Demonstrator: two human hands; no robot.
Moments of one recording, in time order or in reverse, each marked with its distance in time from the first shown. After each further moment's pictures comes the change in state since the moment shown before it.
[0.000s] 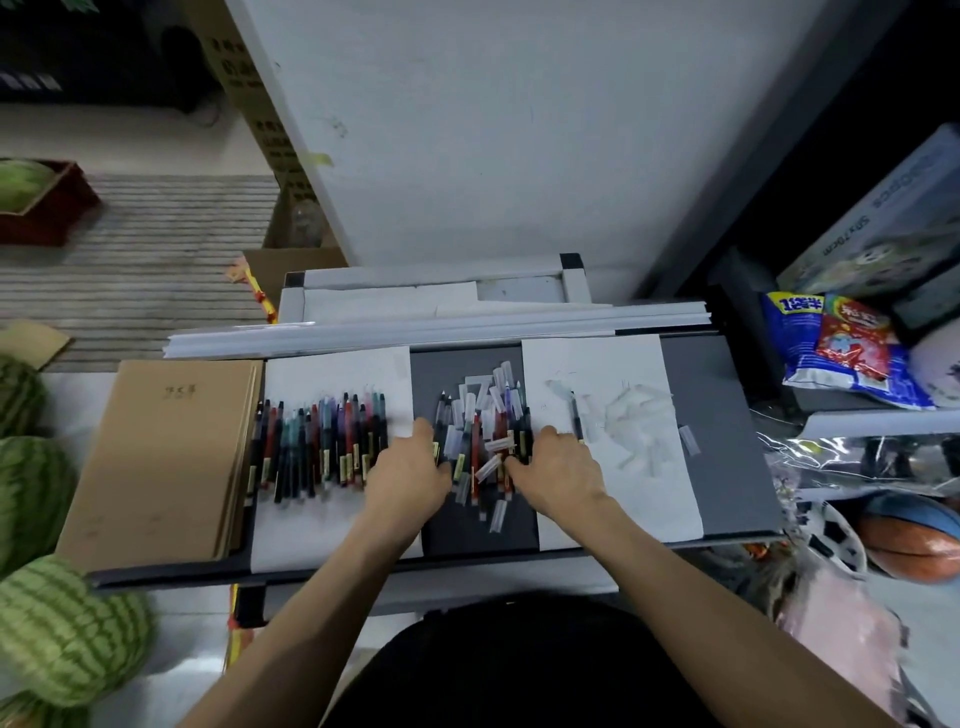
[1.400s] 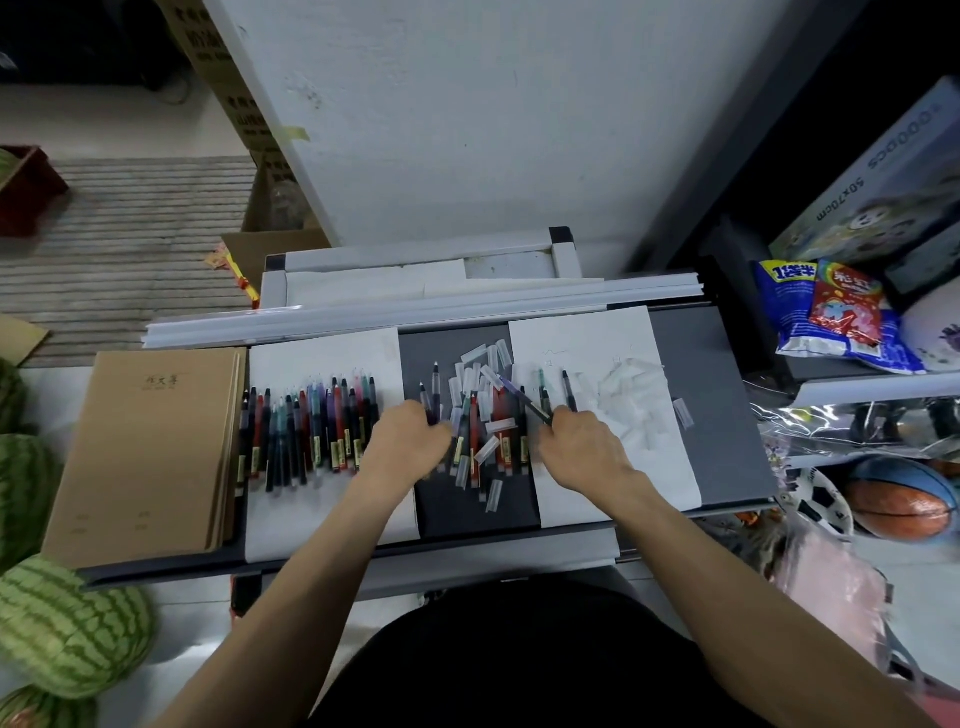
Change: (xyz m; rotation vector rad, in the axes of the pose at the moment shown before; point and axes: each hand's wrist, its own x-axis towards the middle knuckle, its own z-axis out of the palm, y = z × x) left_hand 0.025 0.003 -0.006 -0.278 -0.116 -0.081; right_hand -0.002 0.026 -0.020 0.036 -0.063 0.033
